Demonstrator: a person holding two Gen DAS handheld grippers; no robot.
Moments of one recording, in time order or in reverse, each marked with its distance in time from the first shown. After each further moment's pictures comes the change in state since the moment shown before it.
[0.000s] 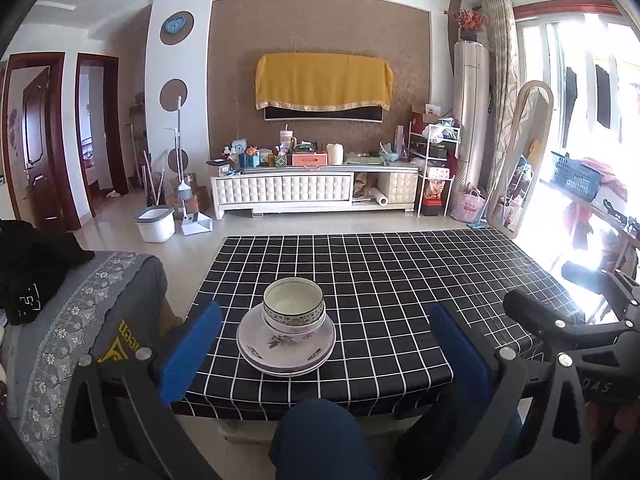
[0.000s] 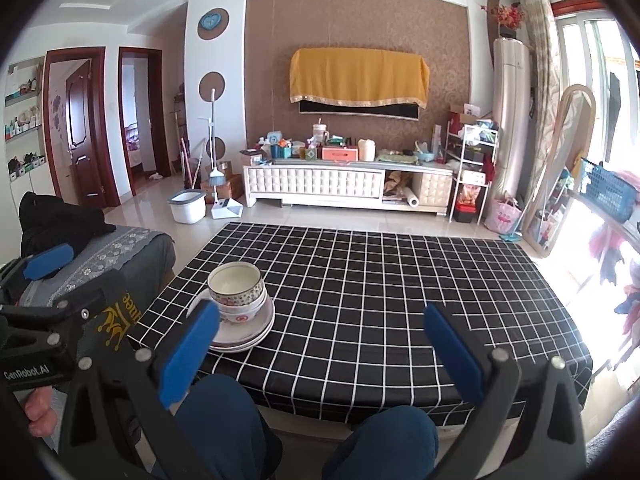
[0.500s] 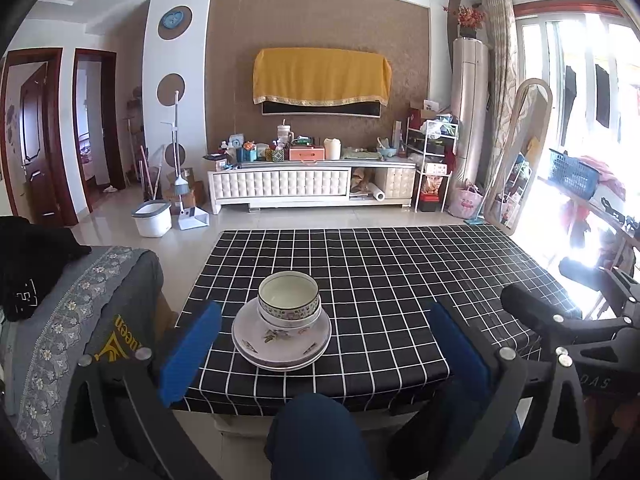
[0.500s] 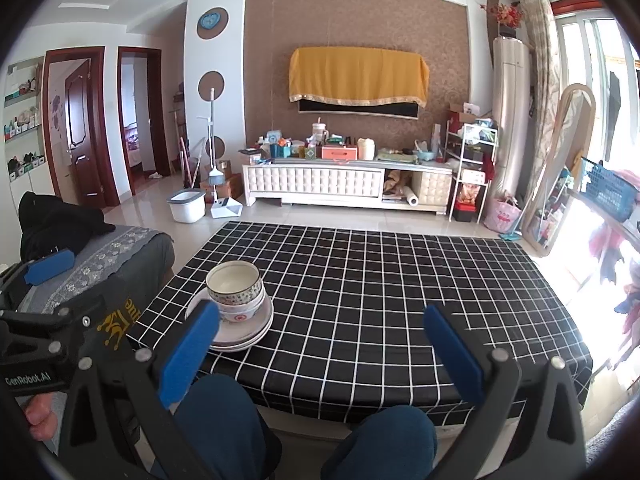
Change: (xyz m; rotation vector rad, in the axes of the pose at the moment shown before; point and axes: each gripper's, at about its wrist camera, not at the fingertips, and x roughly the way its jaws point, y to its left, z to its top) left arm 0.000 -0.005 -0.001 -0.004 0.018 -0.013; right arm 0.003 -0.004 -0.001 0.001 0.005 -0.003
